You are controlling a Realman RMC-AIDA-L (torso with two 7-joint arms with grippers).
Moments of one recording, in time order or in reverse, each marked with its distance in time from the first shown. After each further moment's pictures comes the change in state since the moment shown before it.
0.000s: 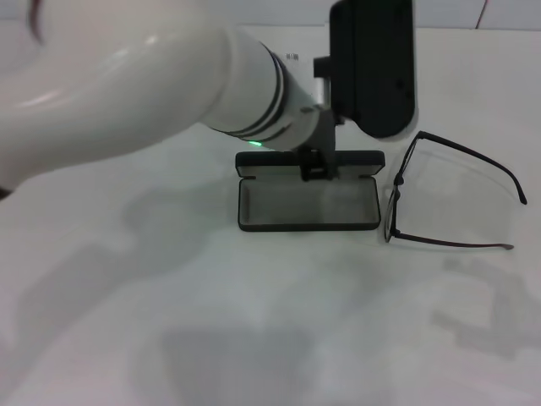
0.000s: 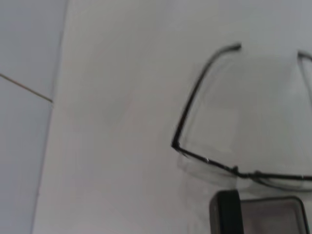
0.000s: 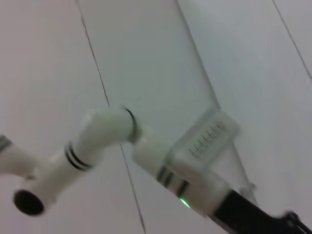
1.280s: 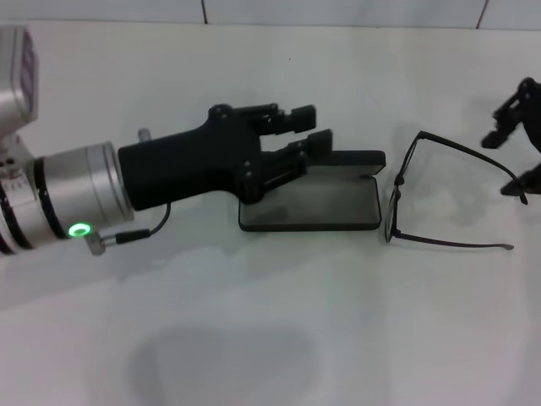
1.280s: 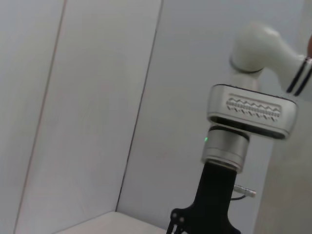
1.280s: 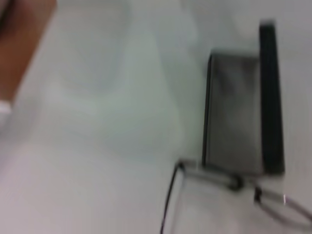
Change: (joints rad) left arm 0.493 0.004 -0.529 -0.481 -1.483 0.177 0.910; right arm 0.563 0.065 0.652 -1.015 -1.843 0.226 0.731
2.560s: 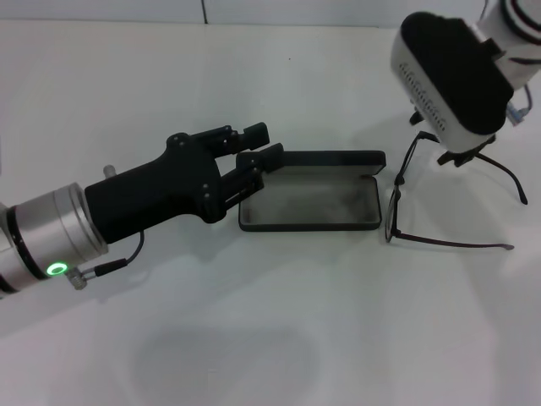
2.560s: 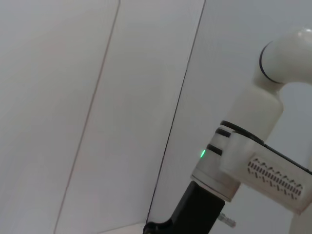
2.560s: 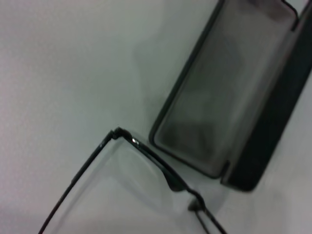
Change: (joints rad) left arm 0.007 0.001 -0.066 -0.267 -0.108 0.073 0.218; right arm 0.087 0.166 -0.360 0.007 -0.266 0.361 -0.058
